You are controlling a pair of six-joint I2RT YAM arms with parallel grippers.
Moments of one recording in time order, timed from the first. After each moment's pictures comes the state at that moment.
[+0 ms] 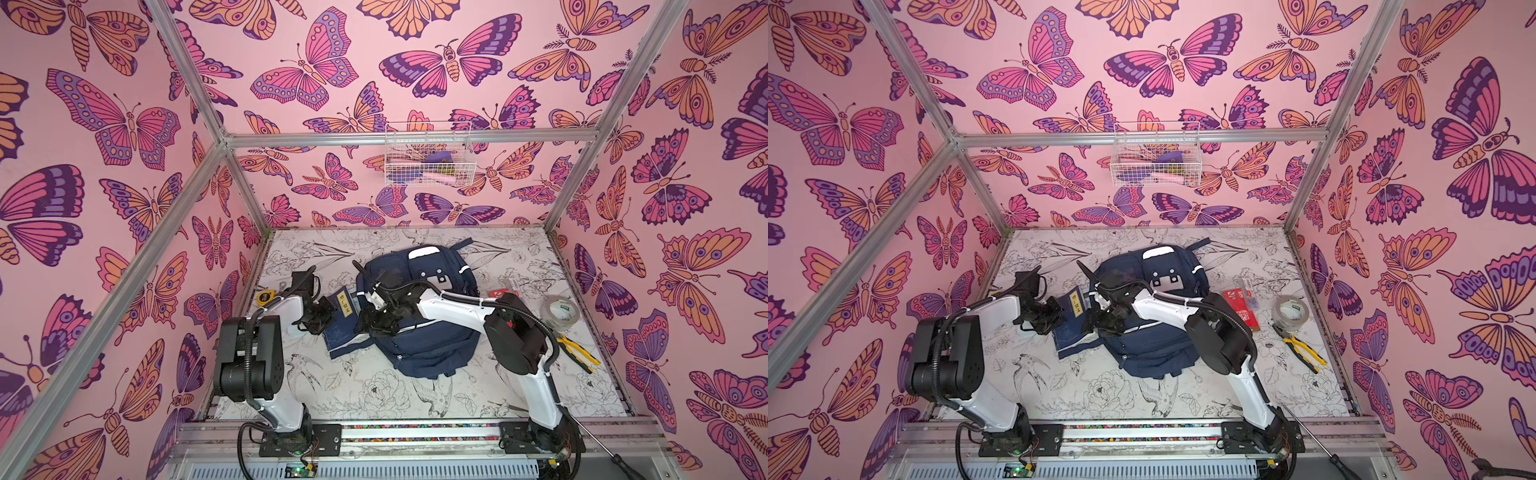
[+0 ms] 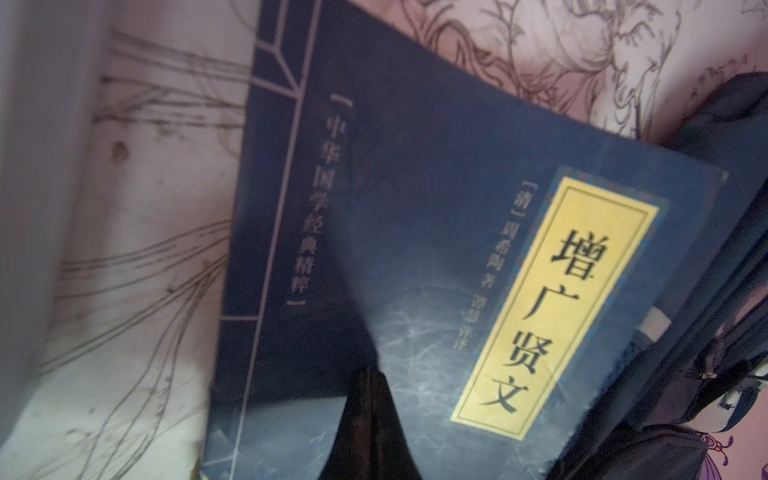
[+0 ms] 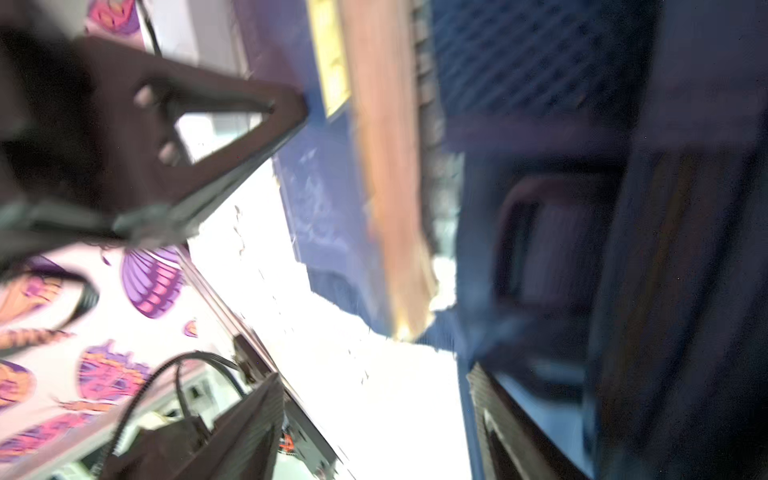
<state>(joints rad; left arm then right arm) 0.03 1.66 0.88 -0.49 0.34 -0.75 0.93 2.11 1.61 -0.52 -0.44 0.82</state>
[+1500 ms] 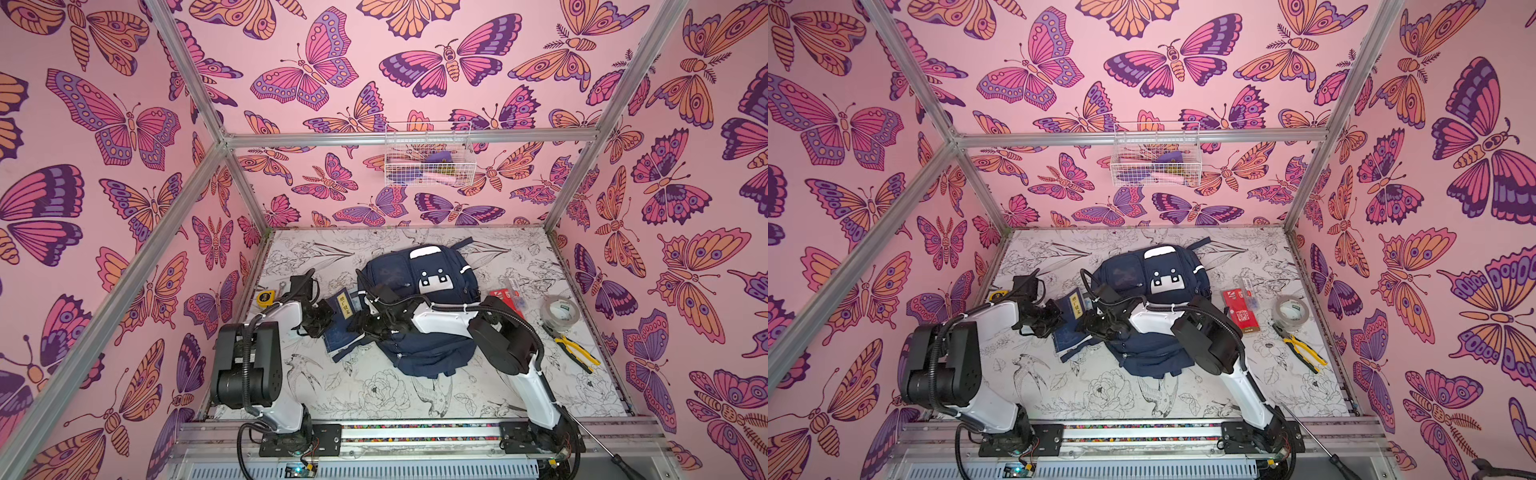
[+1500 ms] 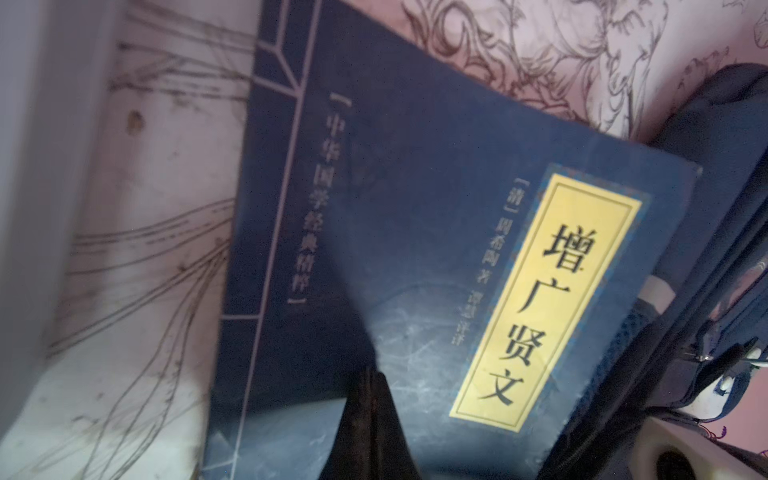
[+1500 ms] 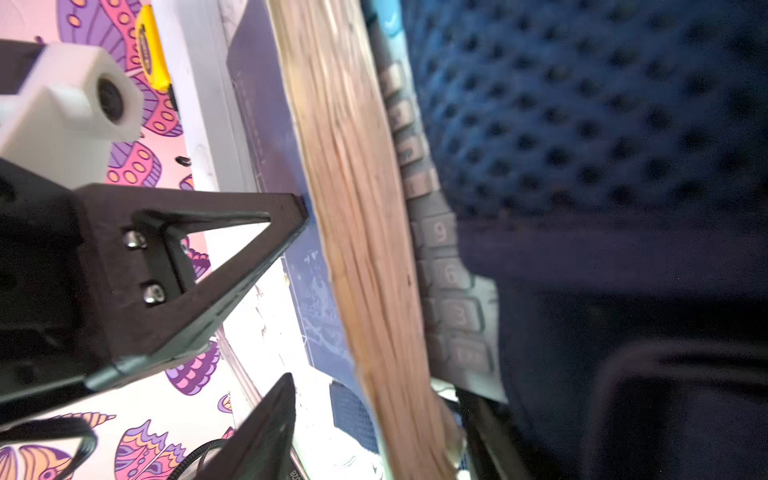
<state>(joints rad) 0.03 1.61 0.82 -0.44 0.36 -0.75 0.95 2.20 1.47 -0.06 -0.36 1.08</state>
